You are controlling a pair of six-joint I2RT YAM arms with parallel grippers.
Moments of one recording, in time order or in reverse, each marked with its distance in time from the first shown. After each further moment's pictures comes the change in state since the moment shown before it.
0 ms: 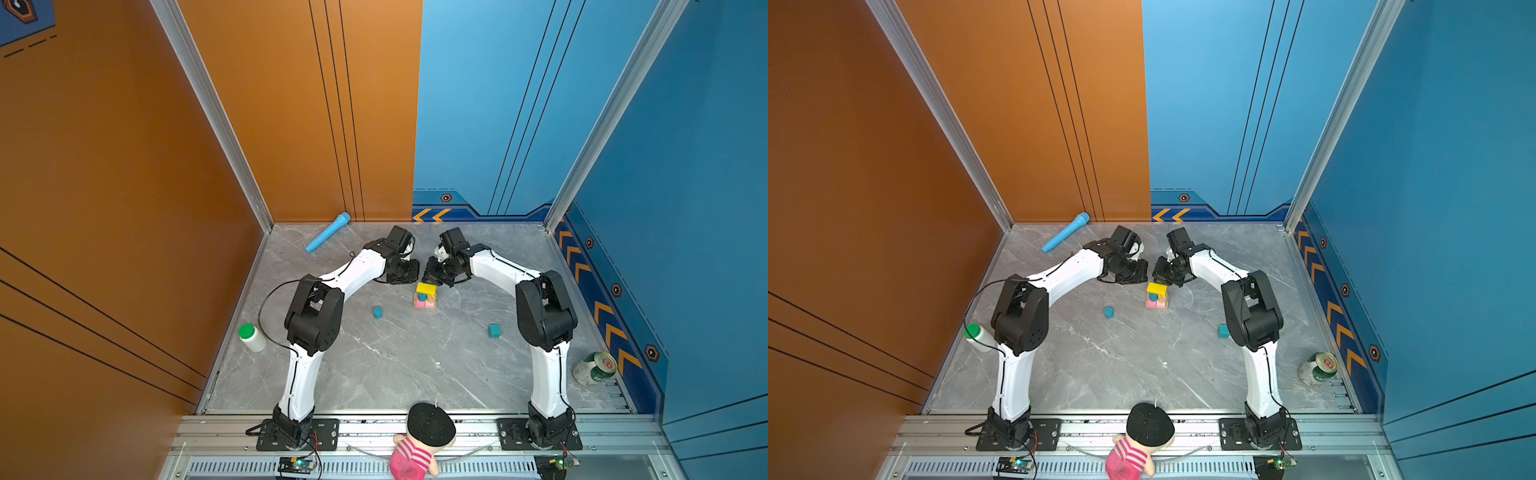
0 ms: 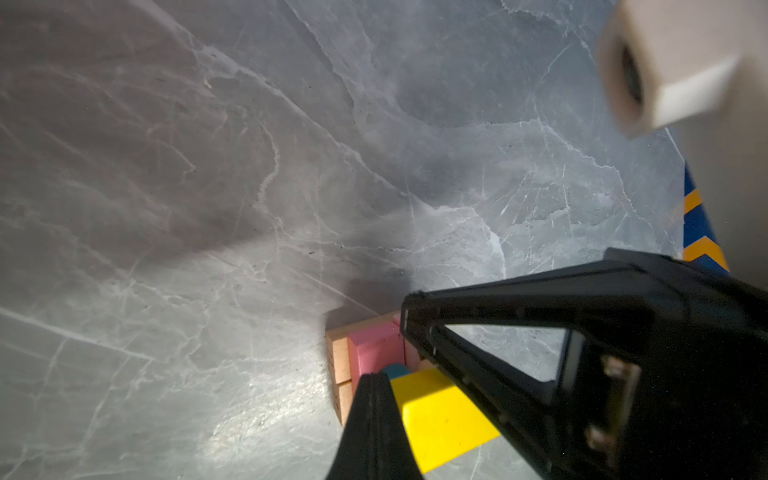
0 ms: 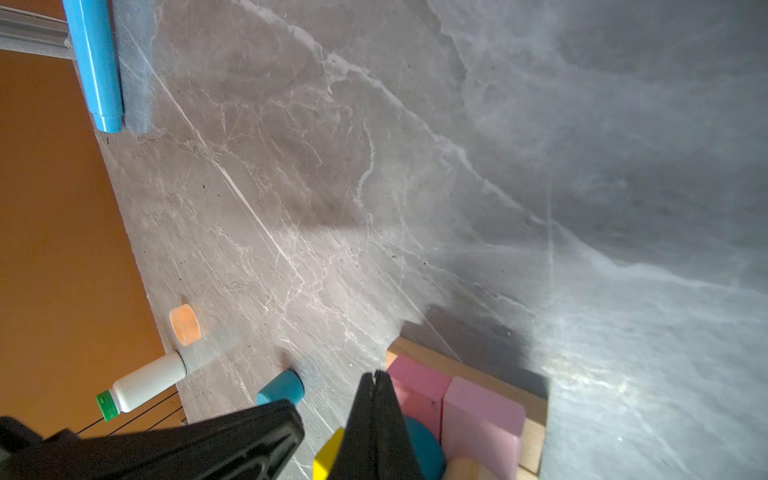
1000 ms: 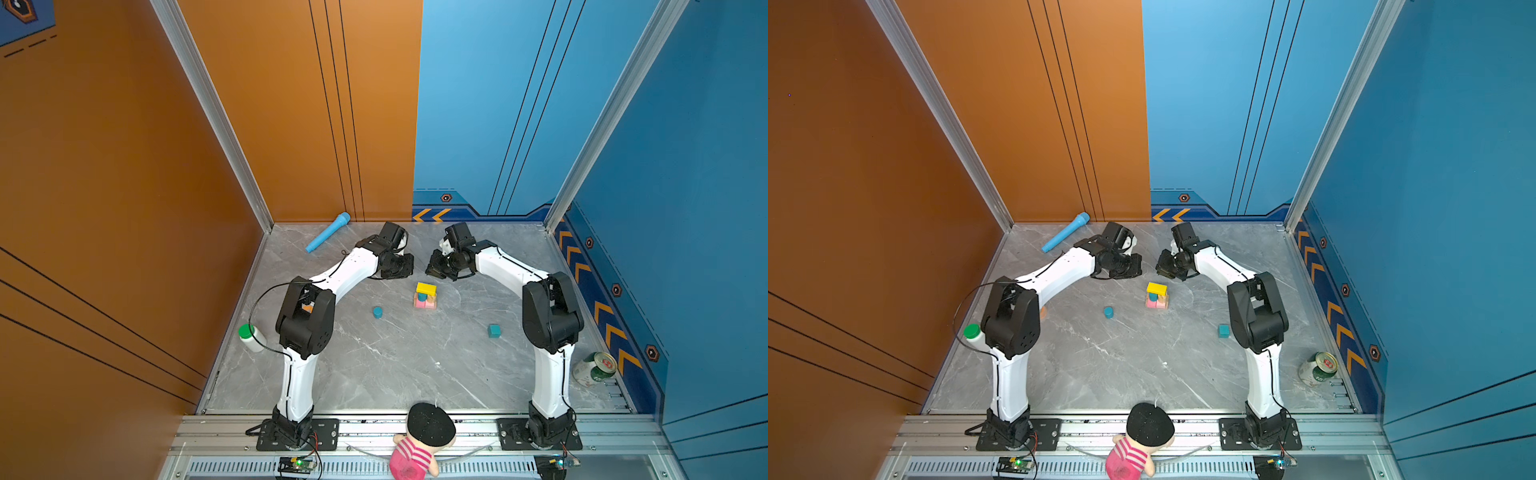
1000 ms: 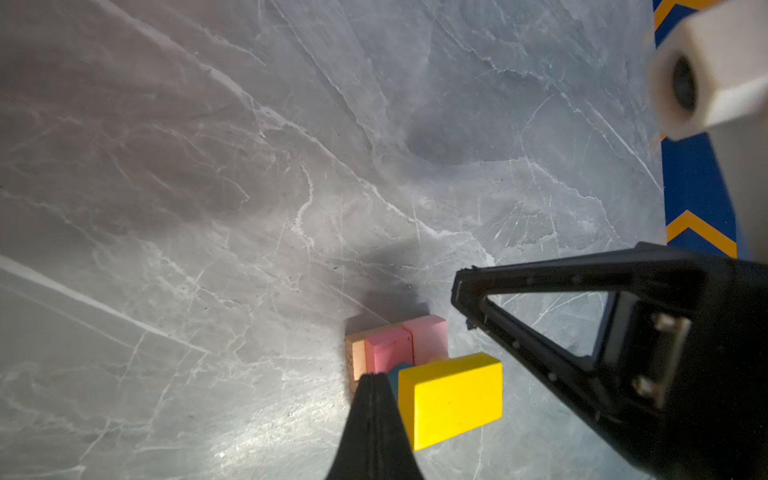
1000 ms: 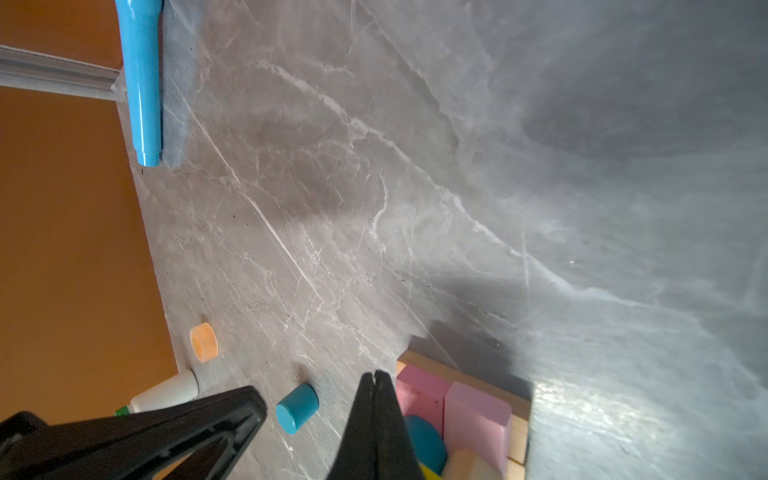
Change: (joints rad) left arm 0.033 -0.061 -0.040 0.027 -0.026 0.000; right arm -0.016 -0.028 0.022 0.012 0.021 0.004
